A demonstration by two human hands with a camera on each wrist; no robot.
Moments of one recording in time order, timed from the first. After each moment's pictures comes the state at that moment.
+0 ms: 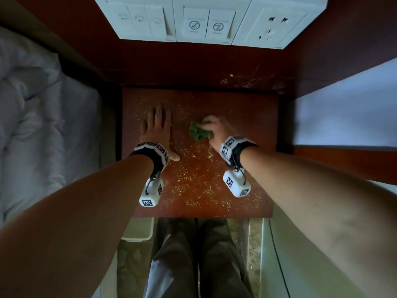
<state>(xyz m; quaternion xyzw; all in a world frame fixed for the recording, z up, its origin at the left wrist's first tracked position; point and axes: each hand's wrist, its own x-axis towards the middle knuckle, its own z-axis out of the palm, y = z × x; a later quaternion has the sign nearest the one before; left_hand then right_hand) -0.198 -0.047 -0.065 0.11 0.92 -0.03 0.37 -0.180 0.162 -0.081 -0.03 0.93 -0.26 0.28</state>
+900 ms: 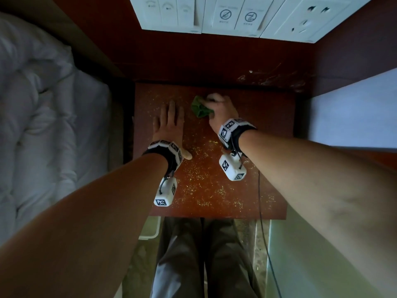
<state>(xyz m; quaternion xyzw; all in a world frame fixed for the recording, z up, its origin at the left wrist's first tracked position) -0.199 -0.047 -0.068 0.11 0.92 -0.01 0.37 -0.224 0.130 -0.079 0.00 0.95 -0.27 0.19</state>
